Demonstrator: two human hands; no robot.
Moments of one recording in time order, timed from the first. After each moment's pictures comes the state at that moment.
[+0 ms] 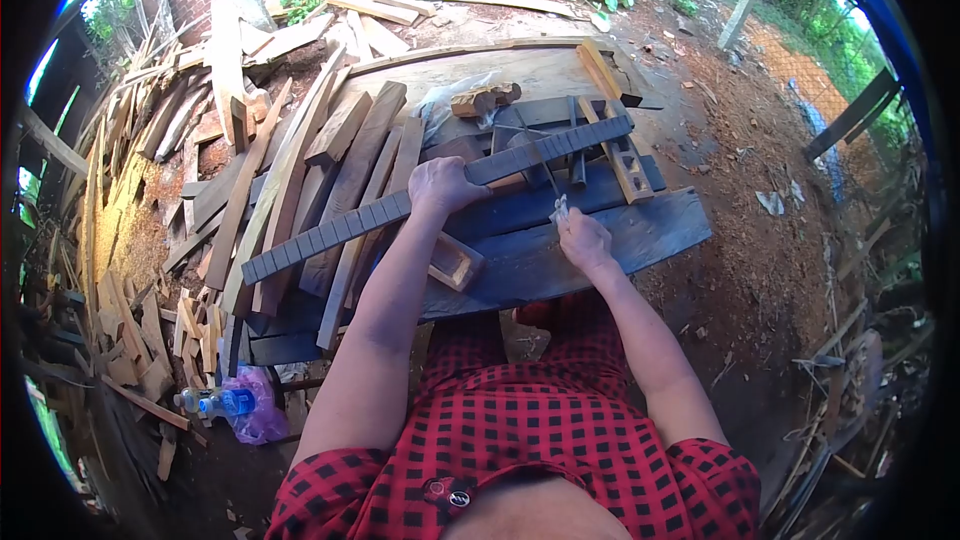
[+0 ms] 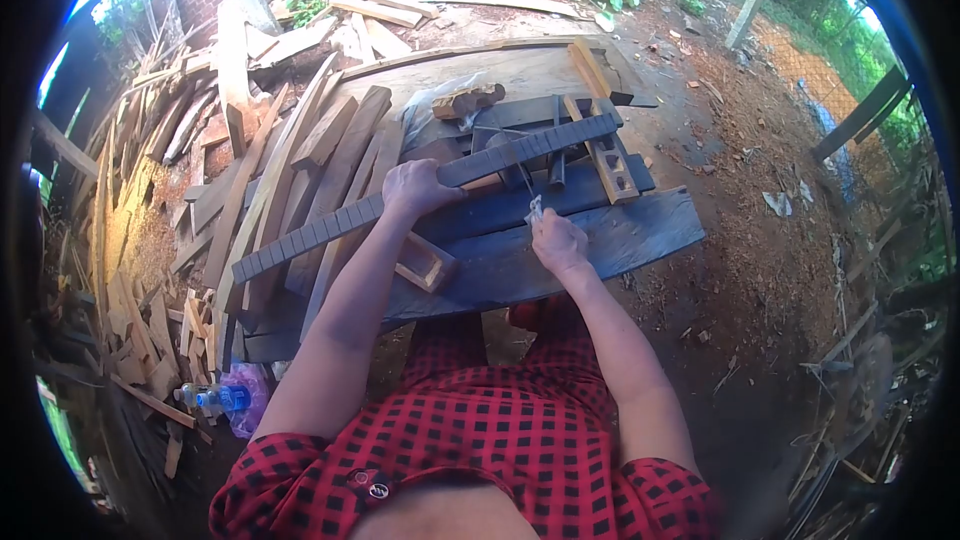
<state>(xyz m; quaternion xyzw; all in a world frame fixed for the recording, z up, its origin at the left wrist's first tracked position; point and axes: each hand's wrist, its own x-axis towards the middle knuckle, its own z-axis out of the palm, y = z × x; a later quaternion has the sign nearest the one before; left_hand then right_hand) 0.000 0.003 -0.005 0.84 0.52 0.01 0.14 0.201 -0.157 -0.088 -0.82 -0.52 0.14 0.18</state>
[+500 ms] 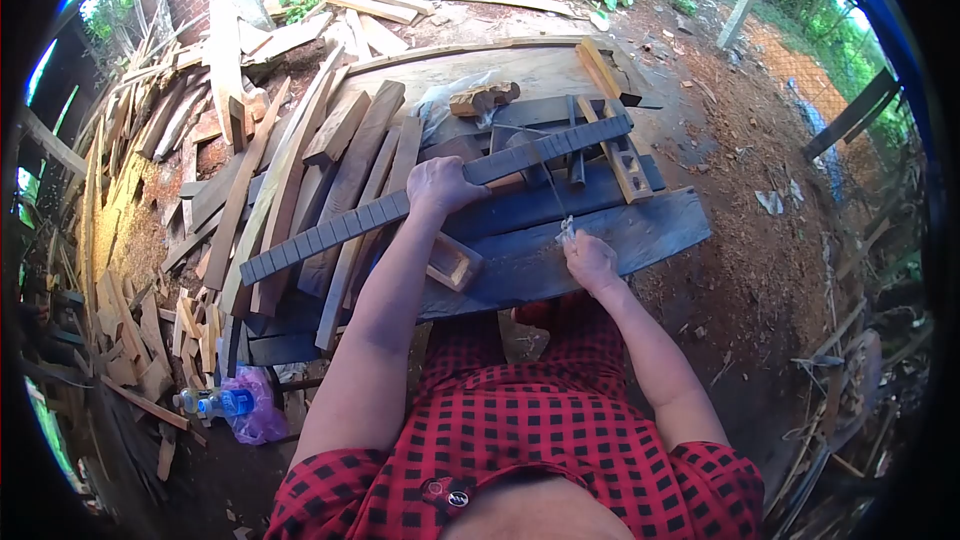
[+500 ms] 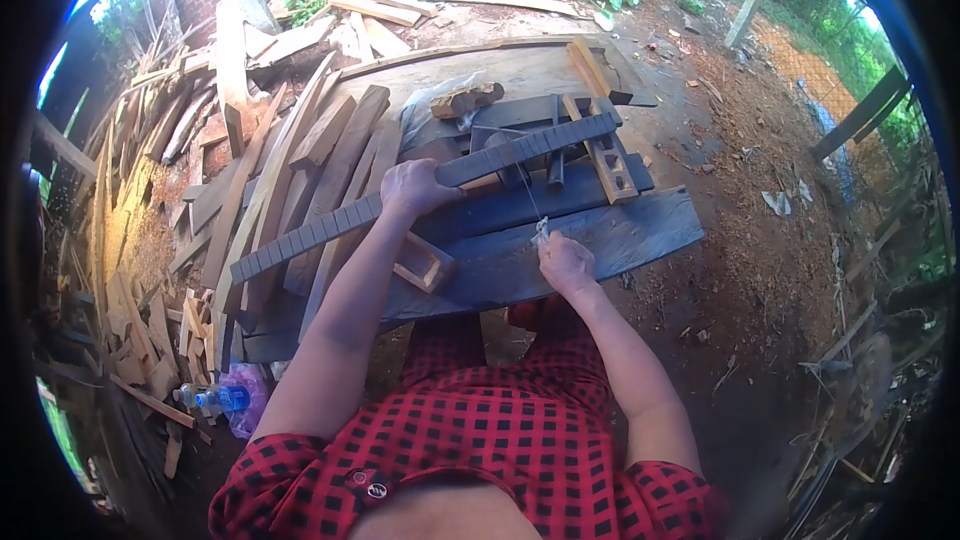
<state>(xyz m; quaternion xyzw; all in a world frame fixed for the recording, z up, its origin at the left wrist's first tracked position) 0.000 0.002 -0.007 0.84 0.52 0.02 0.15 0.201 -0.193 -0.089 -0.82 -0.52 0.16 0.16</state>
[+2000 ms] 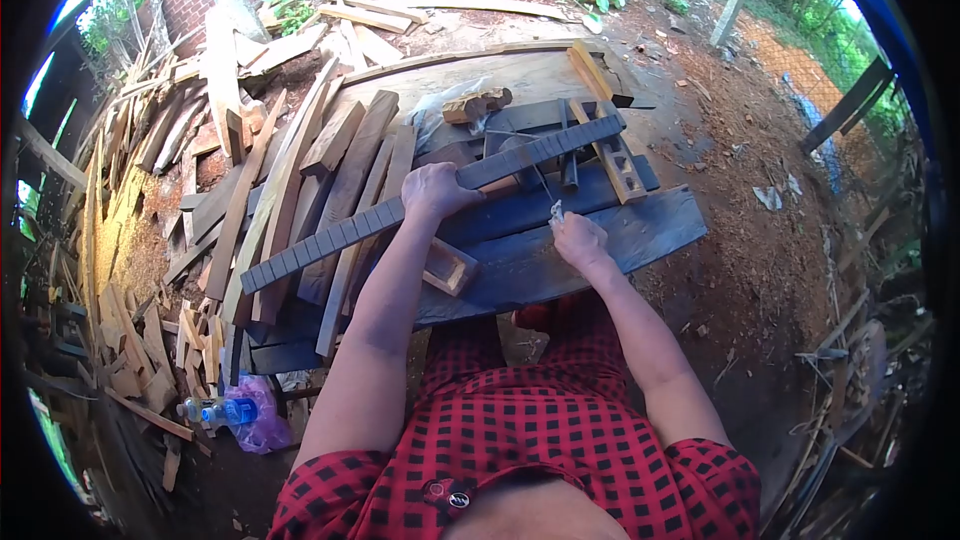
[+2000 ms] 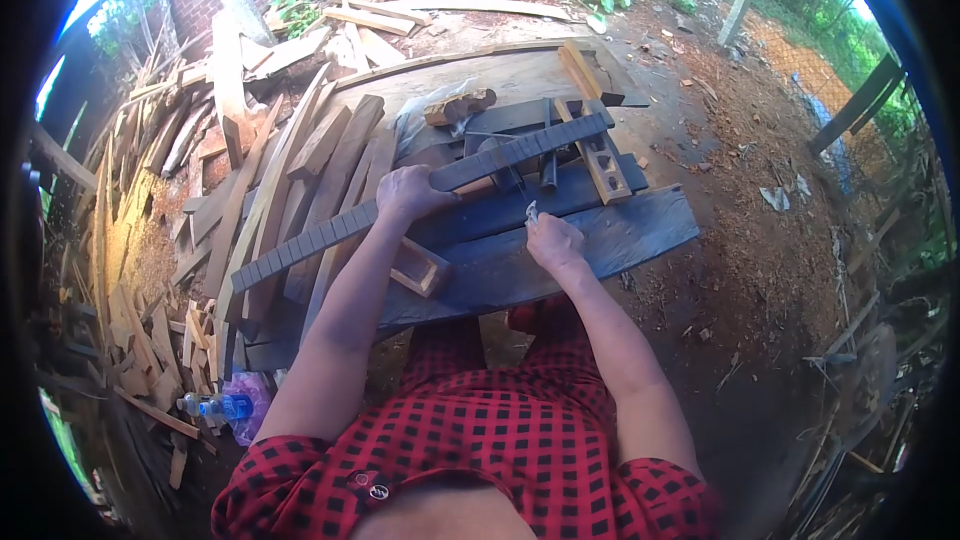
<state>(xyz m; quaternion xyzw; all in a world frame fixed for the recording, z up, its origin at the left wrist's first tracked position) 0.001 0.004 -0.006 0.84 0.52 0.00 0.14 0.204 -0.156 -0.079 -0.83 -0.51 0.17 0.15</state>
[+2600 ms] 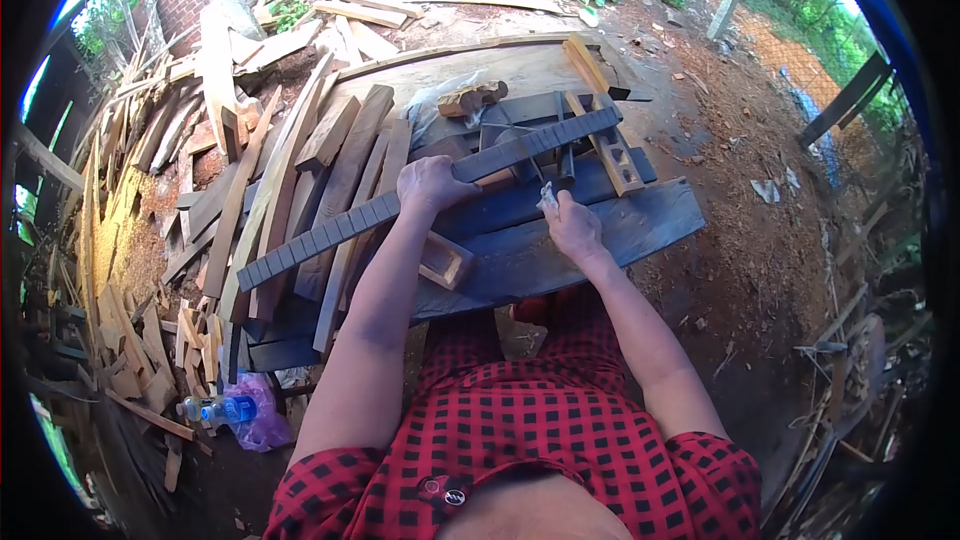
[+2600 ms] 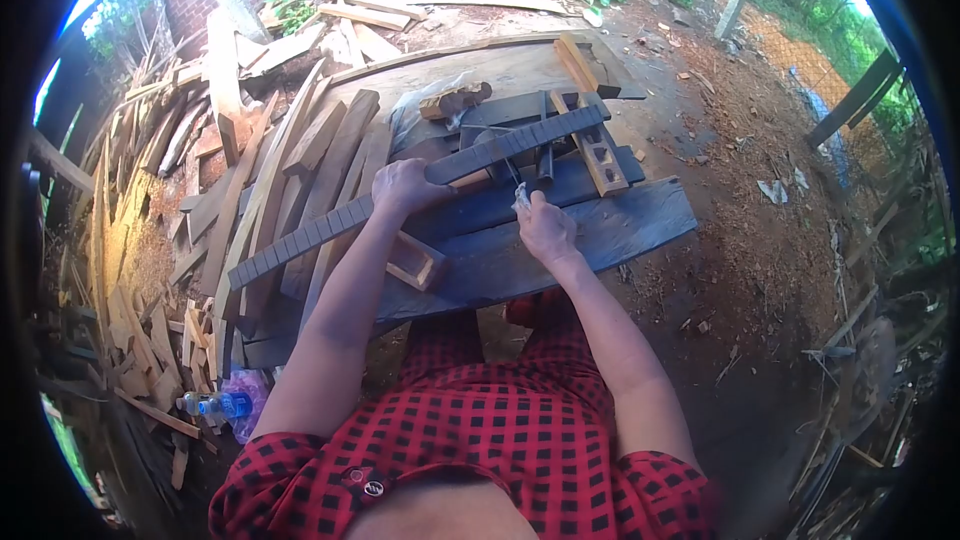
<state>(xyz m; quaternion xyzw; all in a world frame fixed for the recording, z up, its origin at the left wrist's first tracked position) 0.001 0.003 -0.001 0.84 0.53 -0.01 0.14 0.196 -0.150 -0.067 -0.82 -0.51 0.13 0.23</state>
